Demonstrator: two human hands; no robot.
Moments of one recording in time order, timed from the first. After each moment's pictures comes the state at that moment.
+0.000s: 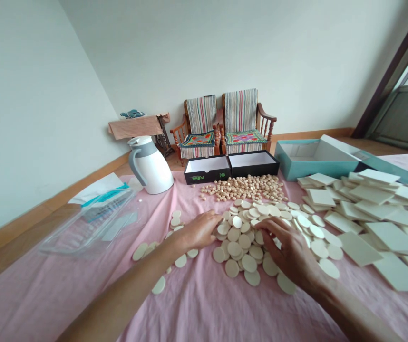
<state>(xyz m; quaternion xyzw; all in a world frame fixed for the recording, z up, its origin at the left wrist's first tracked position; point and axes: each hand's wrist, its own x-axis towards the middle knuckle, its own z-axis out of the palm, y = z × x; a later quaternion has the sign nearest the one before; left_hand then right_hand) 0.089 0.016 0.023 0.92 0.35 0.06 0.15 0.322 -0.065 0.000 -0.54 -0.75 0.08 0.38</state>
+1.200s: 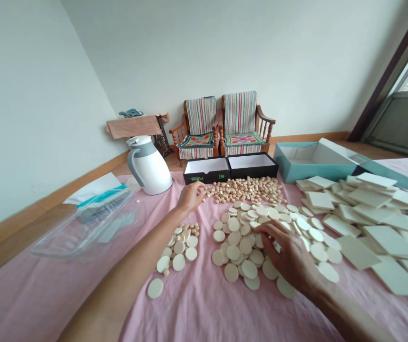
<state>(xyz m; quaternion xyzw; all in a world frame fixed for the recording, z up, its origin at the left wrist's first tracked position) 0.072 0.110 0.016 0.80 0.54 0.25 0.10 0.322 -0.064 -0.003 -0.54 -0.75 0.07 0.37</state>
